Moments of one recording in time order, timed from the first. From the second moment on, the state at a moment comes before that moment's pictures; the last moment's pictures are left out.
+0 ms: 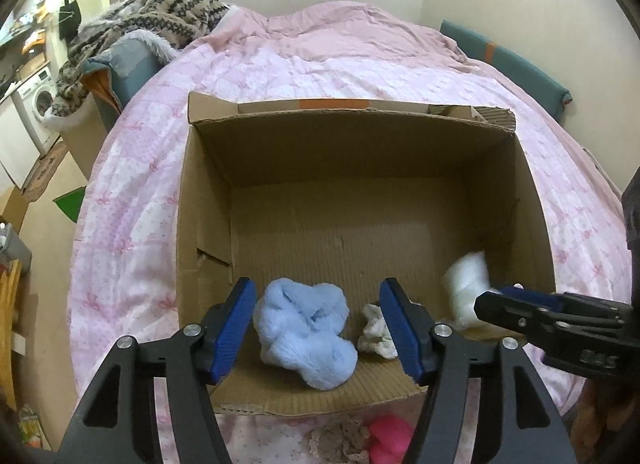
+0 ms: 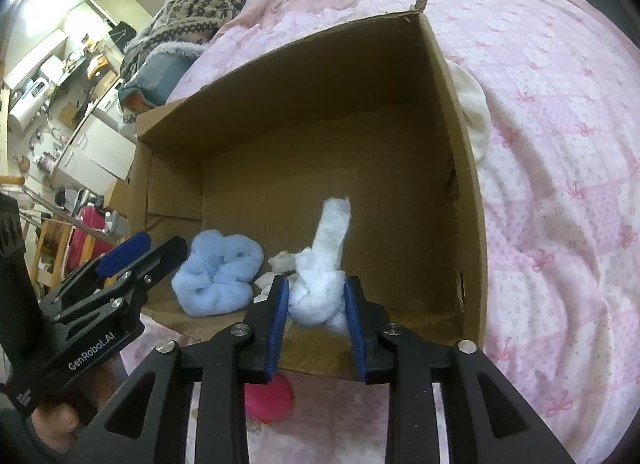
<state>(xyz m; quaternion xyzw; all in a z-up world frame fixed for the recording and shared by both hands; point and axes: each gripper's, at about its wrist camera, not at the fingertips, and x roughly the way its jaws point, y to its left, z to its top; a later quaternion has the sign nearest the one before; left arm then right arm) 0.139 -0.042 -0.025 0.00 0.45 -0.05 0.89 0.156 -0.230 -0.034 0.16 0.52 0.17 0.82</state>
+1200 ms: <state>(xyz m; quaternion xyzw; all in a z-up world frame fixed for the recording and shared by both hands) 0.082 -0.004 0.002 -0.01 0.47 -0.01 0.88 0.118 -0.228 -0.007 0.13 0.49 0.17 0.85</state>
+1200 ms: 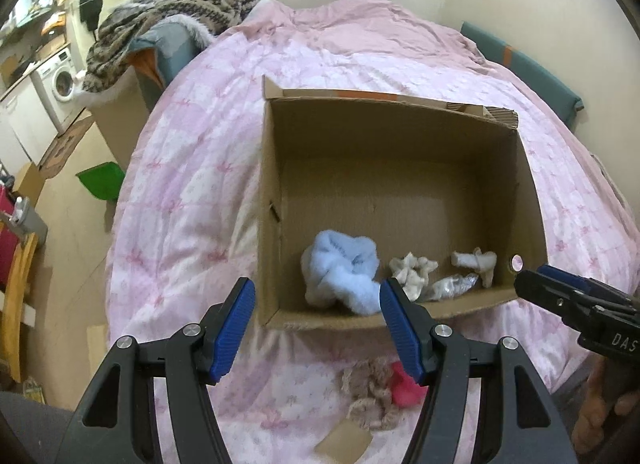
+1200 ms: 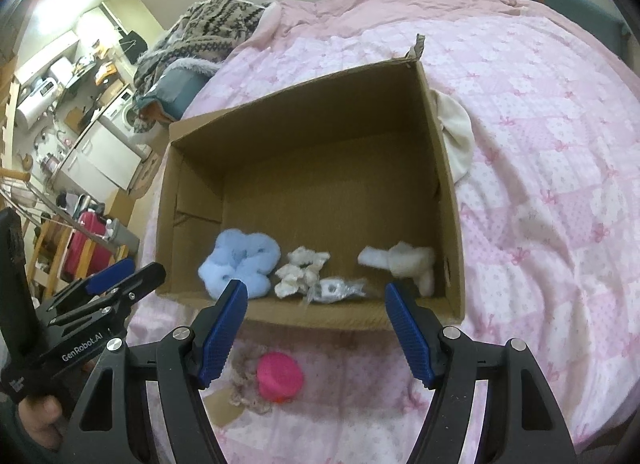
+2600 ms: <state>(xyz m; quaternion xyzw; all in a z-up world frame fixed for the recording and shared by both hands) 0.054 0.026 -0.049 -0.08 0.58 0.02 0.81 0.092 -0.153 -0.100 0.10 0.64 0.21 0.74</state>
